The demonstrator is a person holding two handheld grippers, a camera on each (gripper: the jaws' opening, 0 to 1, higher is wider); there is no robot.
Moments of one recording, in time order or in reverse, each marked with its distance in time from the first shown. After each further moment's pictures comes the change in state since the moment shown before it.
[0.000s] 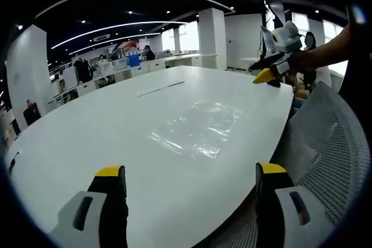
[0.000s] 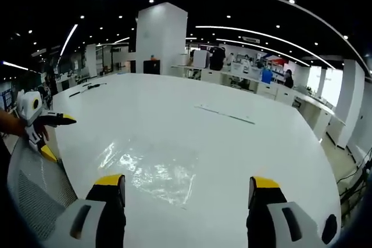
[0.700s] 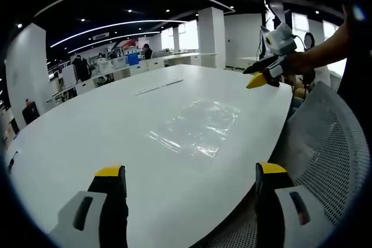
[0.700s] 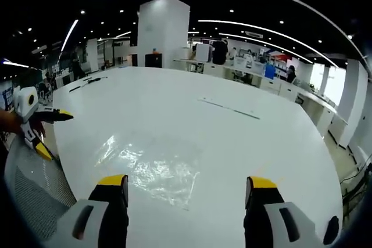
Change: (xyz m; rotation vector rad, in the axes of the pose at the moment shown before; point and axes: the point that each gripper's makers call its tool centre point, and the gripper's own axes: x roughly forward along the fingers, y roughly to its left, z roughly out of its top) left arm 0.000 0.001 -0.005 0.001 0.011 -0.013; right arm 0.017 0.004 -0.006 -0.003 0.048 0.020
